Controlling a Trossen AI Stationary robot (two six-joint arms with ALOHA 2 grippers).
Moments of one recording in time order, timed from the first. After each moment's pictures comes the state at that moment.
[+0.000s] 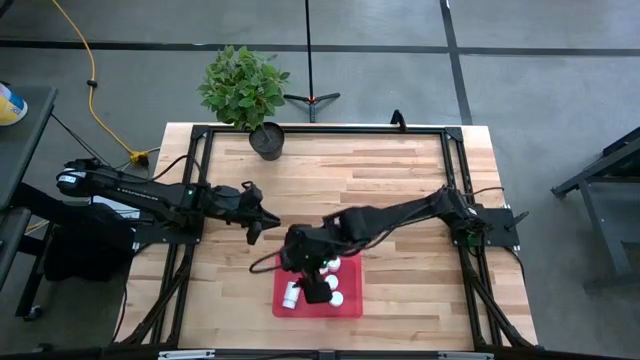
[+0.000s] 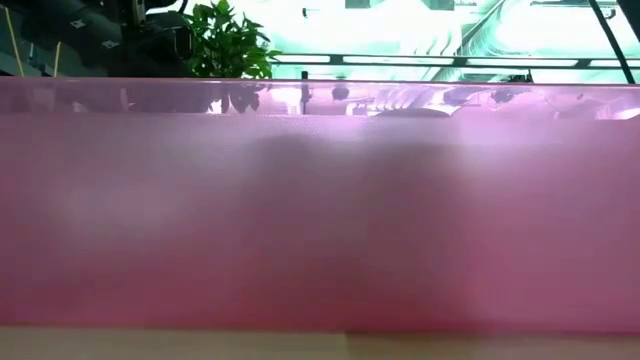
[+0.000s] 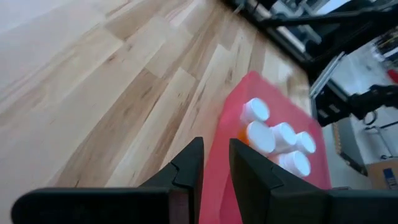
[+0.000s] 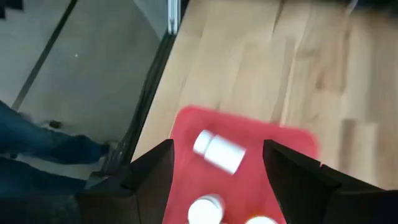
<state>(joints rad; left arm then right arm) -0.11 0.91 0.46 -0.04 -0.06 -0.69 0.29 2.19 2.29 -0.94 -0.16 0.14</state>
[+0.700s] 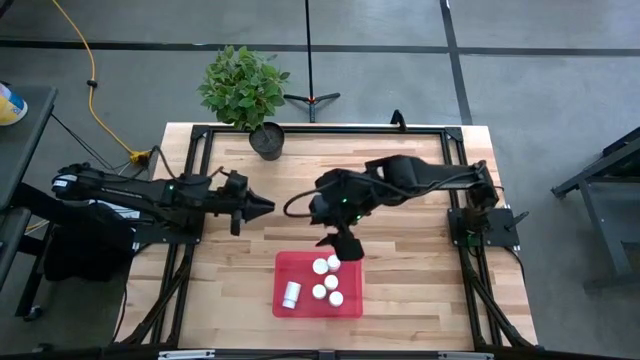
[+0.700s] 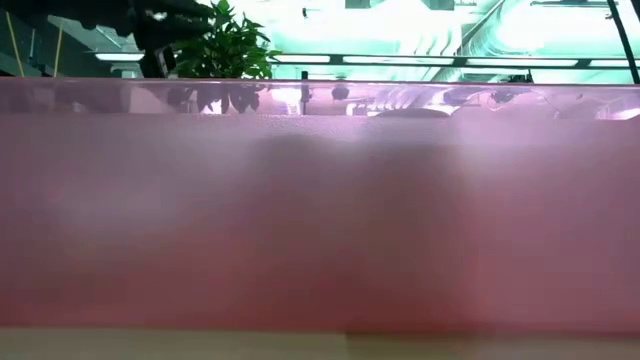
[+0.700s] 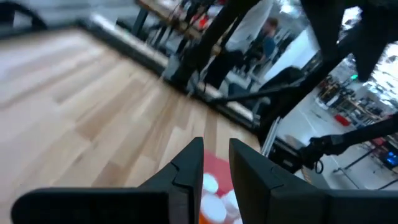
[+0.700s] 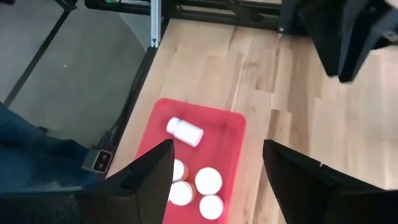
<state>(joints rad) -0.11 0.70 0.46 0.10 -0.11 -0.58 0.16 1.94 2.30 -1.15 -0.17 0.02</state>
